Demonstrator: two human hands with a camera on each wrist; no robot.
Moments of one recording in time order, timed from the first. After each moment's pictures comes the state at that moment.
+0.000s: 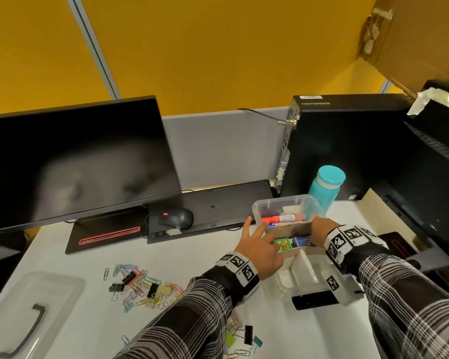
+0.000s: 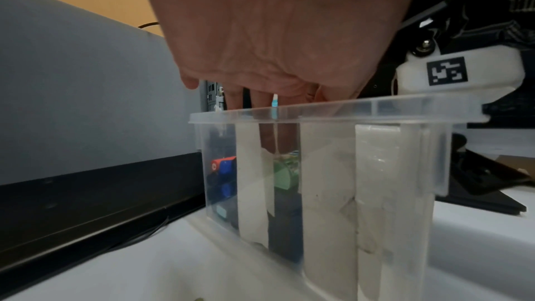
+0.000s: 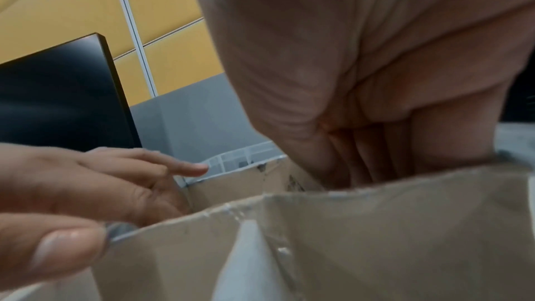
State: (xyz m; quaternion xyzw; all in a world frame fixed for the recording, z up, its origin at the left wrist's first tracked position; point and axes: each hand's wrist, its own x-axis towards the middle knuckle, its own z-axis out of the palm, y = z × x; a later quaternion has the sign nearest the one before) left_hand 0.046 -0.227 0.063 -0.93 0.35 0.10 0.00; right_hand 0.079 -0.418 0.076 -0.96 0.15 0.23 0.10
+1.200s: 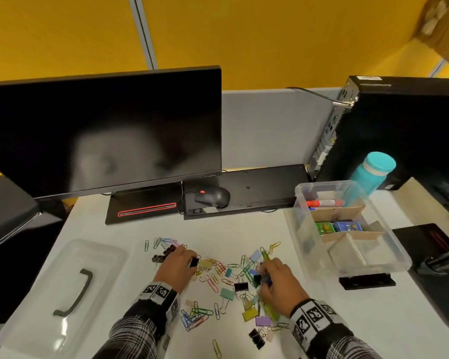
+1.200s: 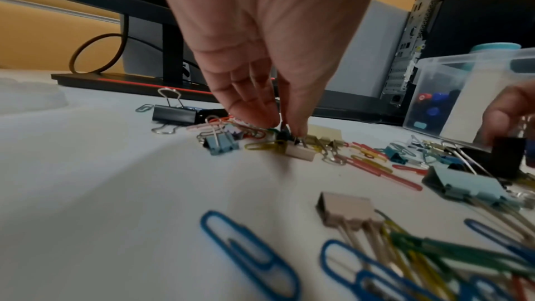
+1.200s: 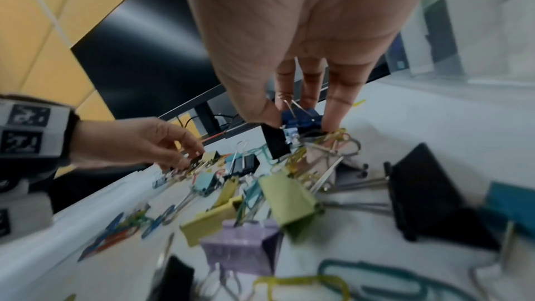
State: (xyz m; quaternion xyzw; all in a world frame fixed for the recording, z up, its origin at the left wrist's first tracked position) left_hand -0.003 0.040 -0.021 -0.97 0.05 0.14 -0.20; right_hand -0.043 -0.232 -0.025 -0.95 -0.06 0.15 0.27
